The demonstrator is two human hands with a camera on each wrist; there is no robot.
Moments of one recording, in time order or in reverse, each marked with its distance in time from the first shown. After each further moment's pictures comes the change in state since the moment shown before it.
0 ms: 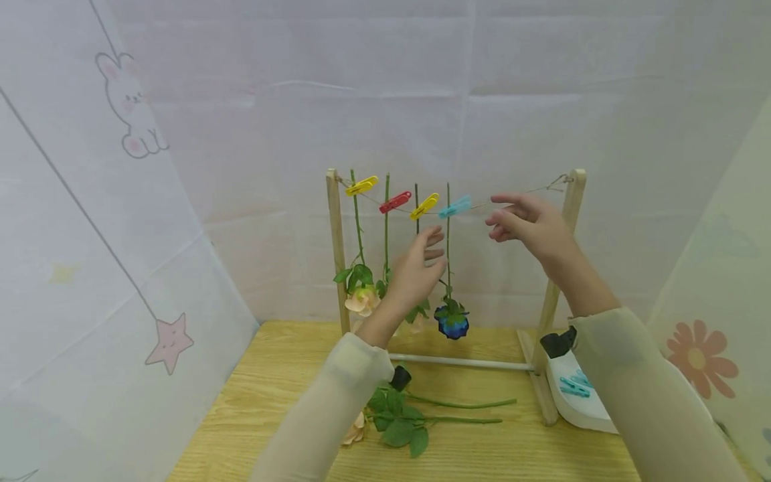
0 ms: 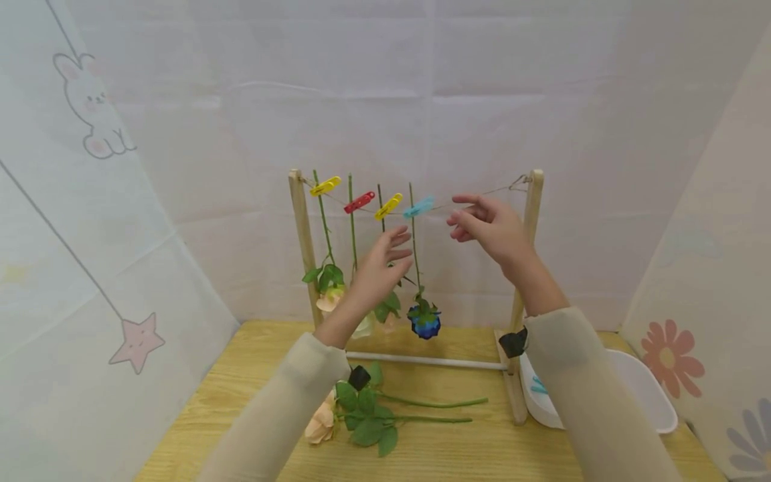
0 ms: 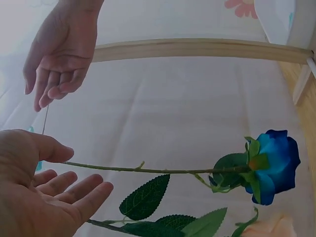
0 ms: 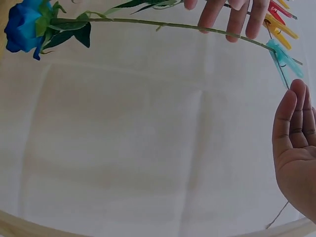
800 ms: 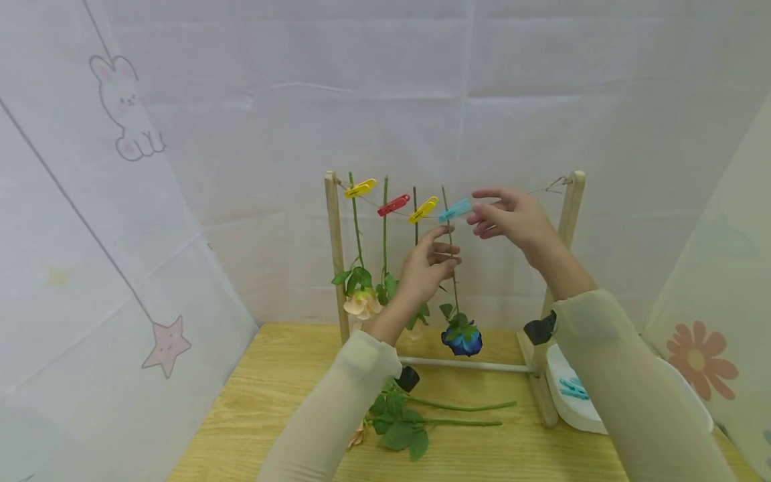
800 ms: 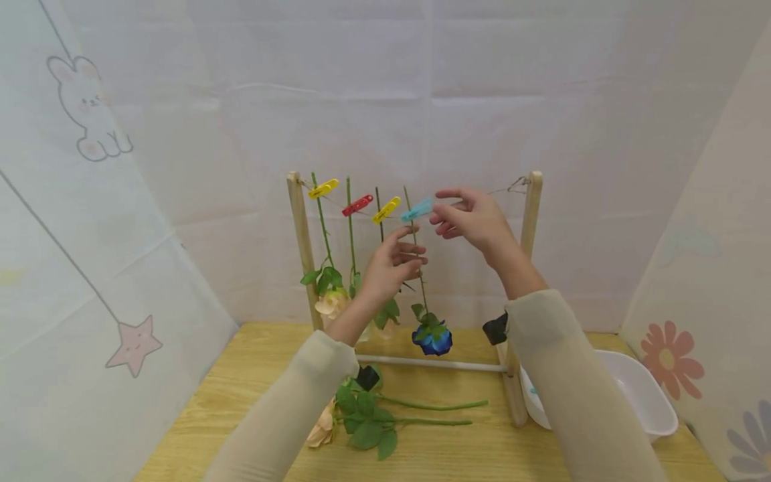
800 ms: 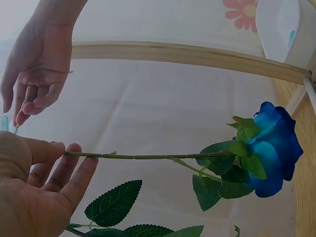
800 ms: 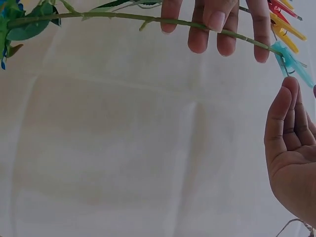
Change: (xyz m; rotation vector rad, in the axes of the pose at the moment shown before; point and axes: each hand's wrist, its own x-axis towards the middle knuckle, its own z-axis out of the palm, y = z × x) left_hand 0.012 -0.011 0.017 -0.307 -0.003 -0.054; right_hand 0.025 -0.012 0.016 0.008 -0.052 0.096
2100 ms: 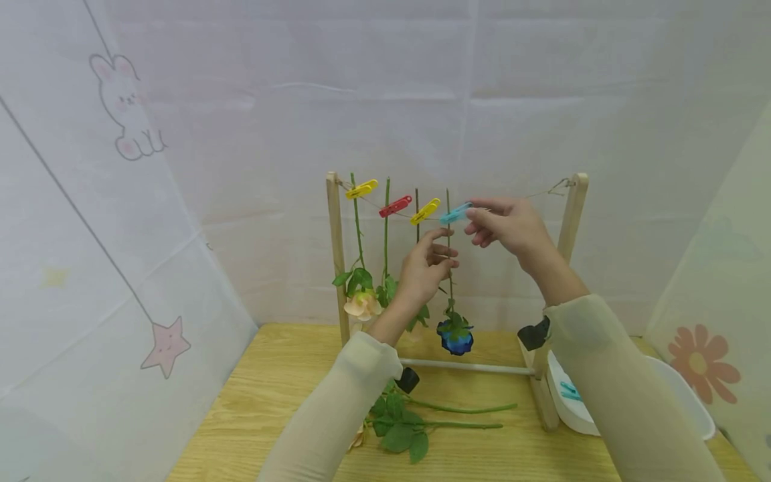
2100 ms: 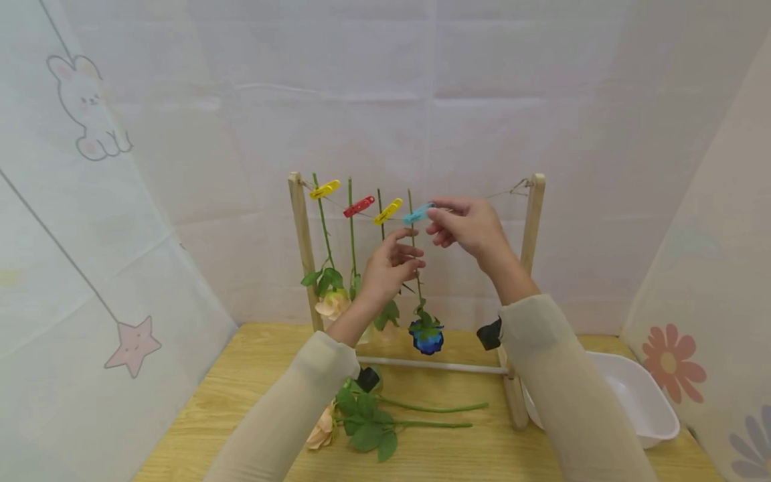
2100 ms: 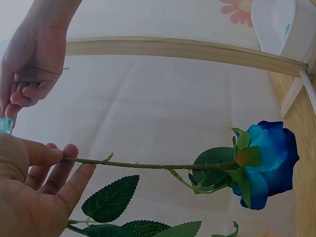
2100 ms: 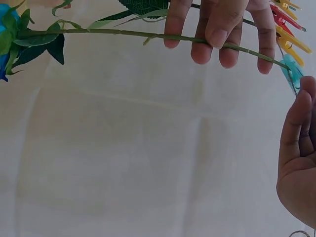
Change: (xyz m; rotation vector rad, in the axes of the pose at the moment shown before) left_hand 0.001 -0.002 -0.002 0.028 0.041 0.040; right_hand -0.001 0.002 0.013 0.016 0.036 0.028
